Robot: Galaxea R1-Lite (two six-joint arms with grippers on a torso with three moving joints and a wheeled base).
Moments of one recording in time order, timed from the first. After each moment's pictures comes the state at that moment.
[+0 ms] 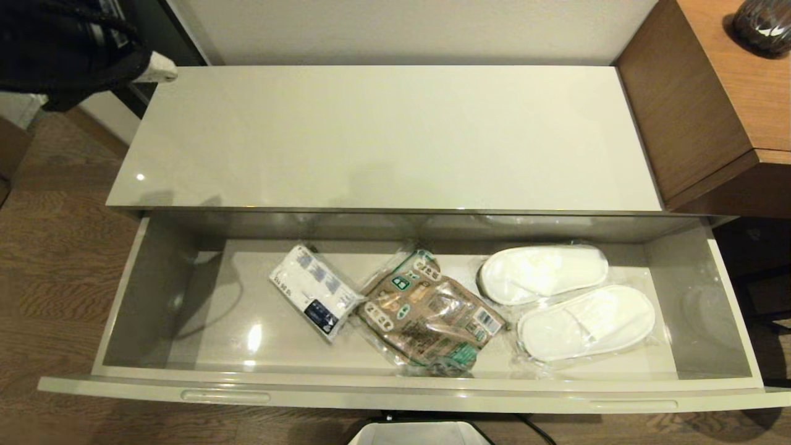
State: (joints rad) left arm -0.26 1.54 -1.88 0.56 0.09 -0.39; right arm 0.00 0.01 0.00 -0.01 0.00 0.00
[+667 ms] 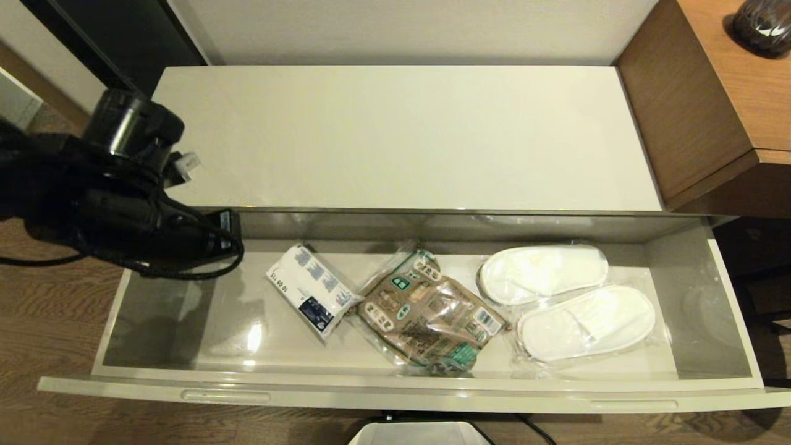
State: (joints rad) left arm -0.26 1.60 -1.34 0.55 0.04 -0.40; right arm 0.00 0.01 0.00 -0.01 0.00 0.00
